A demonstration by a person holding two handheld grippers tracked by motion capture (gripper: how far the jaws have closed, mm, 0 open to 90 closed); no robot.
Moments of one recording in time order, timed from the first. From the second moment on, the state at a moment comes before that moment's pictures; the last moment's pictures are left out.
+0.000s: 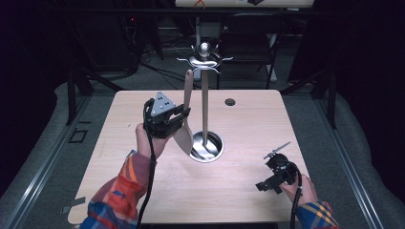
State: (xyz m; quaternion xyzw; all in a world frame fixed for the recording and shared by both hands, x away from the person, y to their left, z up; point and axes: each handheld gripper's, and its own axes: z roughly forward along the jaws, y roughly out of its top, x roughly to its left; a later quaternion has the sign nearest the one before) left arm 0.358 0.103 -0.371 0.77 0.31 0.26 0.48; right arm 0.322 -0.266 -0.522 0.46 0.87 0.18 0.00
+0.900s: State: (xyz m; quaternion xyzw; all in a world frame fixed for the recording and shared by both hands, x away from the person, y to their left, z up) left arm 0.353 0.090 -0.369 0.77 0.33 0.34 0.43; right arm 0.322 -0.267 -0.520 0.46 0.87 0.18 0.01
